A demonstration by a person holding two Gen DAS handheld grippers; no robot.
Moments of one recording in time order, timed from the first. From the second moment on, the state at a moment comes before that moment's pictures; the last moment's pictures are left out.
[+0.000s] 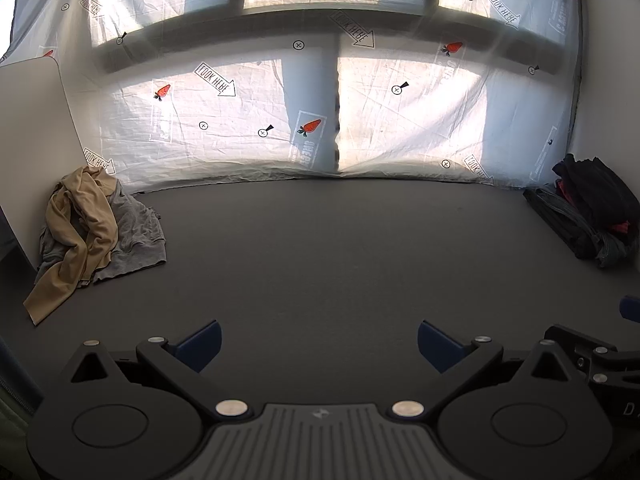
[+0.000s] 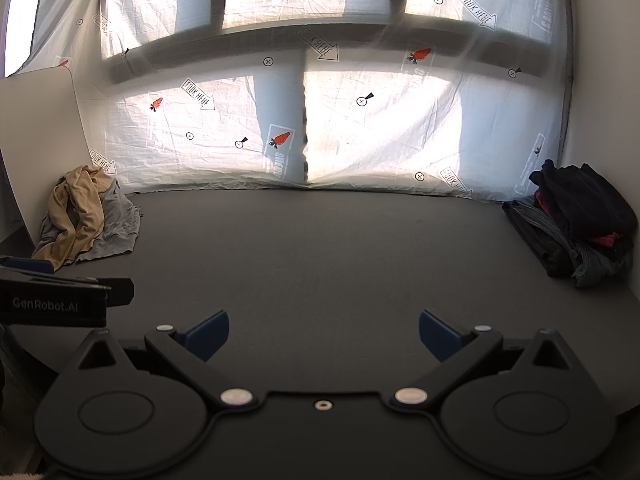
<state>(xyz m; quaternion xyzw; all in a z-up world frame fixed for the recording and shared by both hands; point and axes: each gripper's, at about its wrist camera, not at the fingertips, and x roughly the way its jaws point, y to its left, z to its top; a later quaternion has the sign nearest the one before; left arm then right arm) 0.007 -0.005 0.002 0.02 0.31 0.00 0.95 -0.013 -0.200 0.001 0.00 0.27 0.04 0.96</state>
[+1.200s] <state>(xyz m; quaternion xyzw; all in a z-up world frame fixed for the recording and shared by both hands) 0.010 0.001 0.002 0.02 0.31 0.00 0.95 -0.011 -0.201 0.000 0.00 0.26 0.04 0.96</state>
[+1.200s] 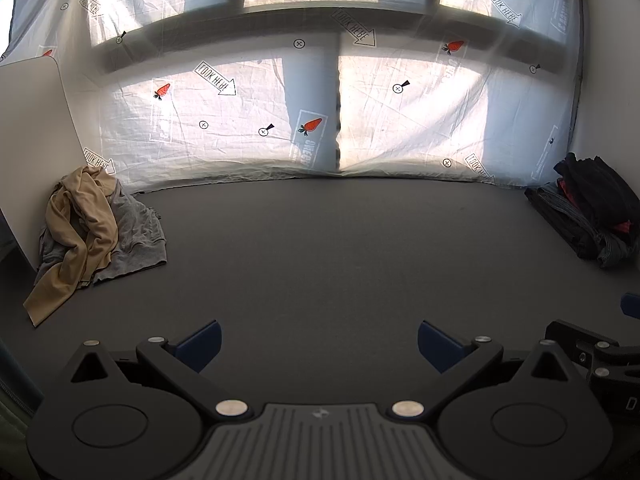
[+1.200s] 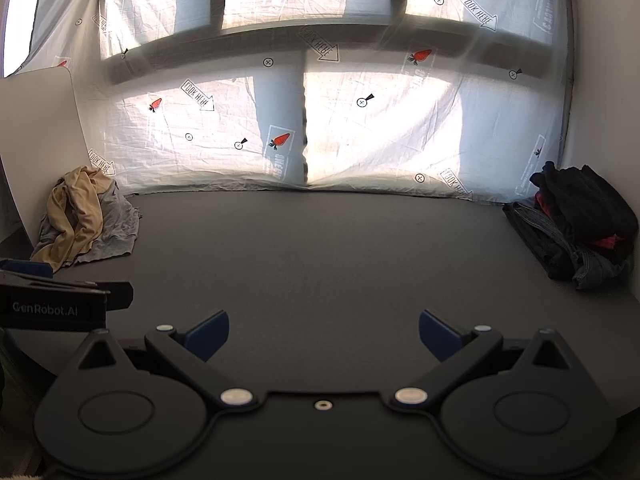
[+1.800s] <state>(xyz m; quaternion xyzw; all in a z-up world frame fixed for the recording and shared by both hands) 0.032 -0.015 -0.007 0.01 0.33 0.00 0.94 0.011 -0.214 -0.004 0.00 0.28 0.04 0.96</state>
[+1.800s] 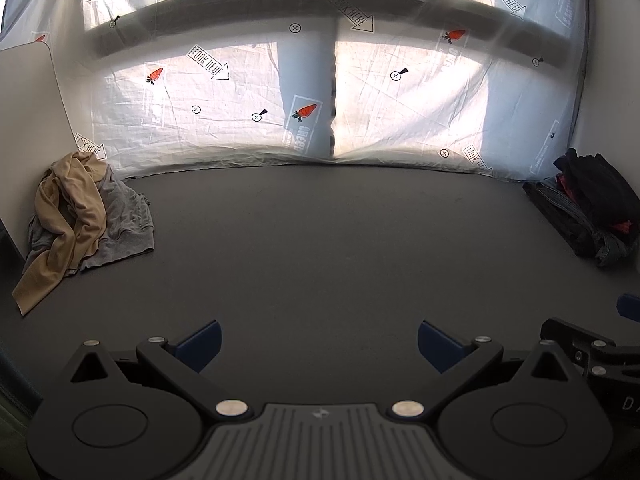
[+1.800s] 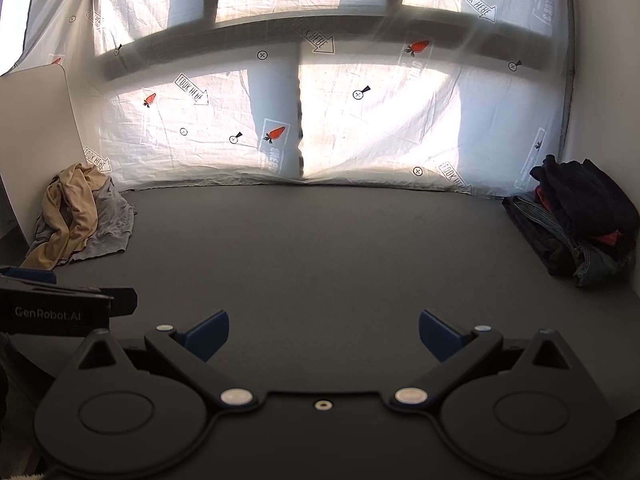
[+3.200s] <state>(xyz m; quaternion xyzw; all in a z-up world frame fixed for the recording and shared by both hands) 0.281 0.327 -0.076 -0.20 0.44 0.23 0.85 0.345 0.052 -0.055 -0.03 0.32 0.17 0.93</state>
